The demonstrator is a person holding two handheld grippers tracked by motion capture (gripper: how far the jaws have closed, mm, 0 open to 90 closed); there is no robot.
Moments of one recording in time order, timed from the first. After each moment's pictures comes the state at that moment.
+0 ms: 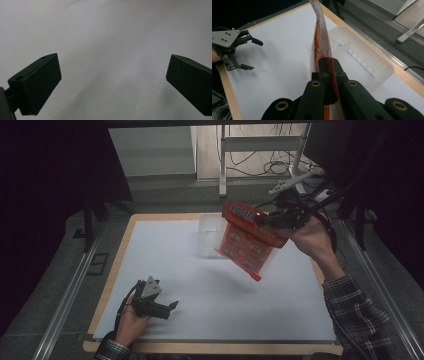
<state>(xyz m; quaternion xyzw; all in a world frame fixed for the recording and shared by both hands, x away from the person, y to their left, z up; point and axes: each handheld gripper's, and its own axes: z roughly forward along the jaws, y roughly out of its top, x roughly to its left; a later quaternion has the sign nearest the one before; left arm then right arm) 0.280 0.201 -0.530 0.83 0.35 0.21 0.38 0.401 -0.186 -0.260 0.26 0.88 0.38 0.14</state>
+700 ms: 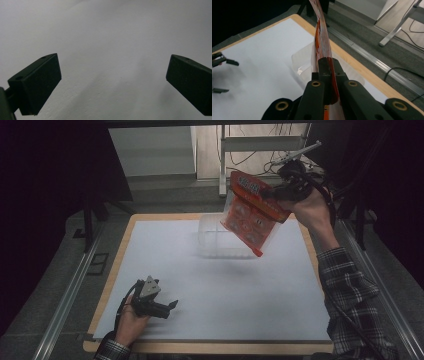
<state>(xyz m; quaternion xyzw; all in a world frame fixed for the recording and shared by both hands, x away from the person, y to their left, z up) 0.280 0.203 -0.530 0.83 0.36 0.21 0.38 0.458 -0.193 -0.232 0.30 0.86 0.39 0.17</state>
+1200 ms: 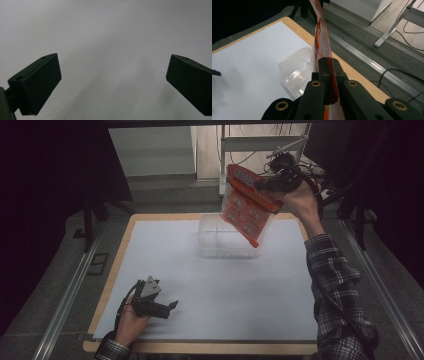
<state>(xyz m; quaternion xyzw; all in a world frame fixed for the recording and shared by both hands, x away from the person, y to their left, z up) 0.280 0.201 -0.531 0.83 0.36 0.21 0.38 0.500 -0.180 -0.242 0.30 0.85 0.38 0.19</state>
